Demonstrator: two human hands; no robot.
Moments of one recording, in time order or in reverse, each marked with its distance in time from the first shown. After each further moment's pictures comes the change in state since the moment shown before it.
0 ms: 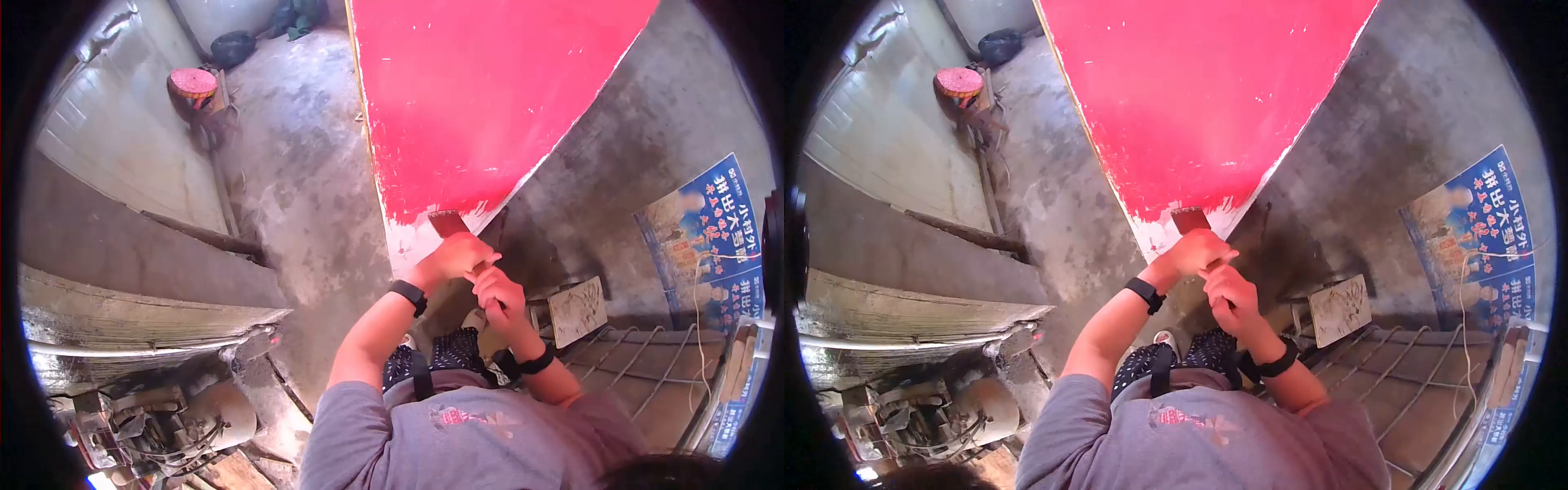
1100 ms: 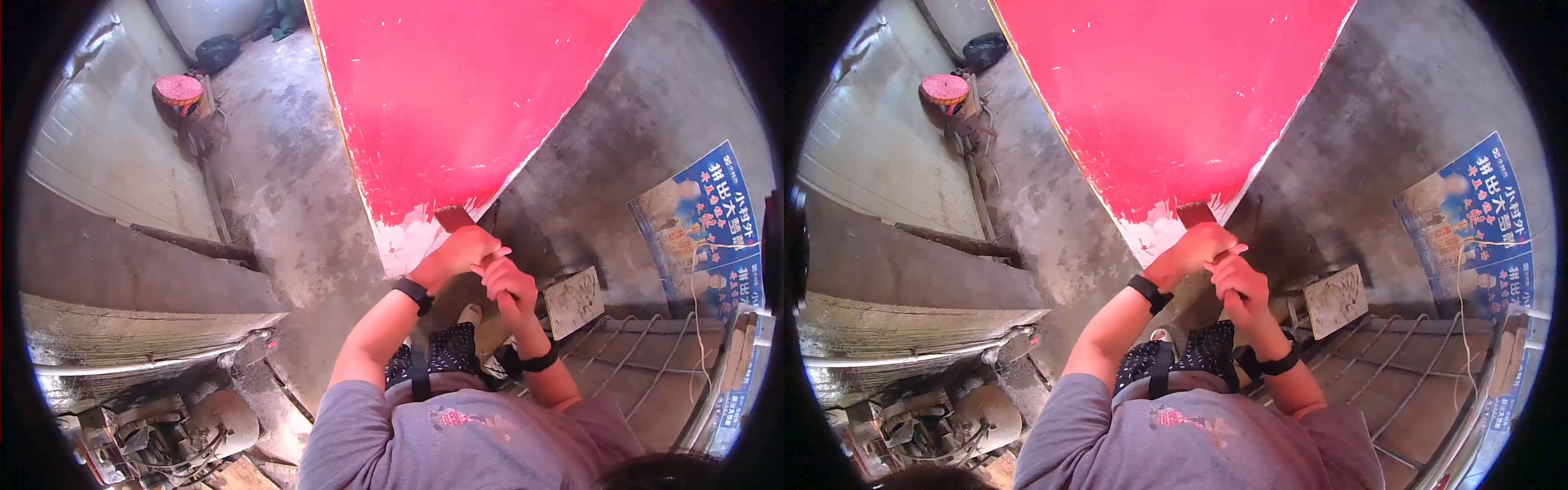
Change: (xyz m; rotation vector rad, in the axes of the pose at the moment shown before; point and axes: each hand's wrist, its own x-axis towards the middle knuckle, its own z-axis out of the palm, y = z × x) left_hand 0.027 0.002 0.014 -0.080 -0.055 -0.093; right_hand -0.003 0.013 -0.025 0.029 0.088 0.013
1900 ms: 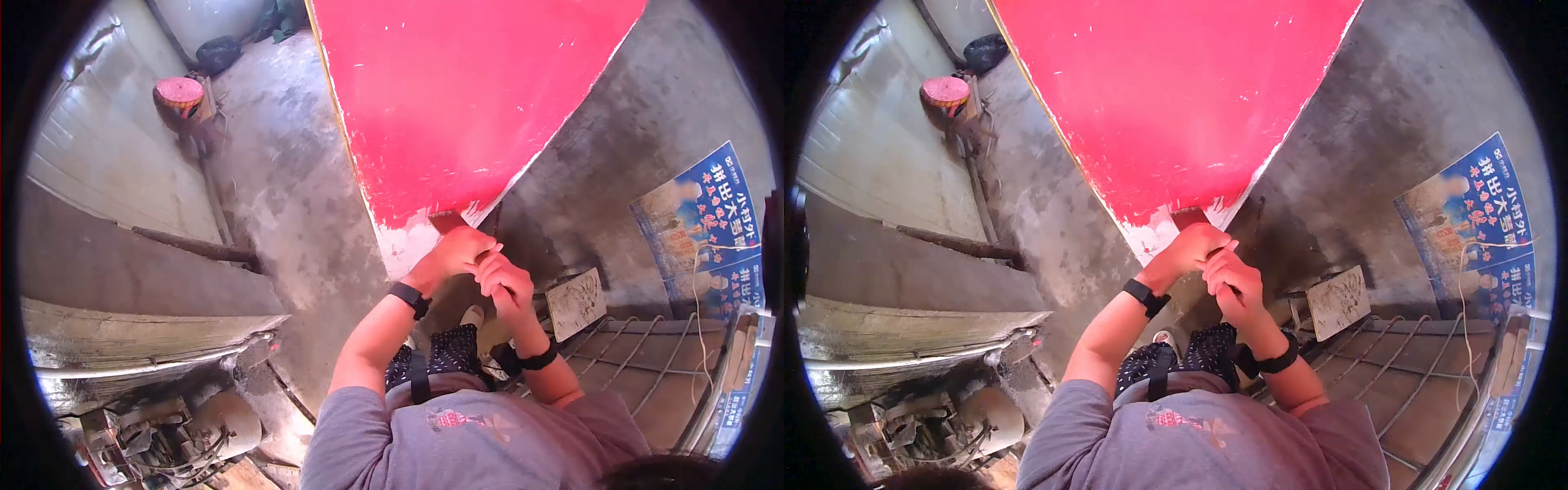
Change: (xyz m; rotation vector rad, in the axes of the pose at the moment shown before) left_hand -0.008 -0.009 -0.010 -0.039 0.009 -0.026; right_hand 0.020 -0.006 0.014 0.058 0.013 0.006
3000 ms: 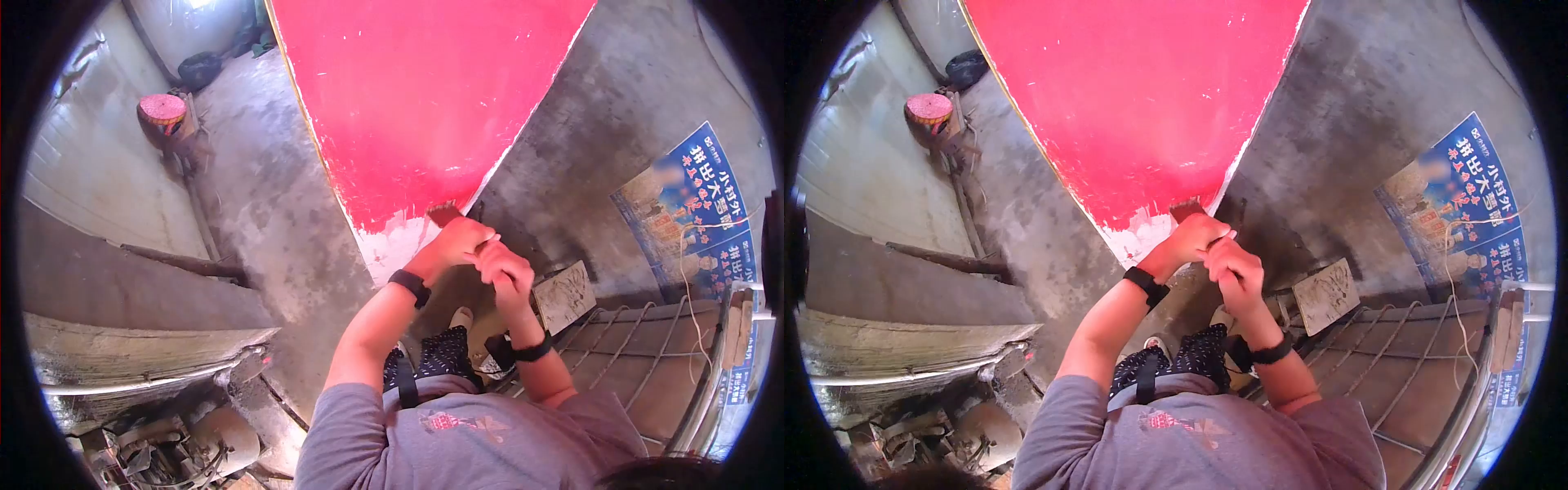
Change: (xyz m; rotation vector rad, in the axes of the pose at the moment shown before) left_hand 0.032 -0.001 0.022 0.034 -0.014 0.107; right_hand -0.005 -0.001 -0.027 -0.015 0.105 0.012
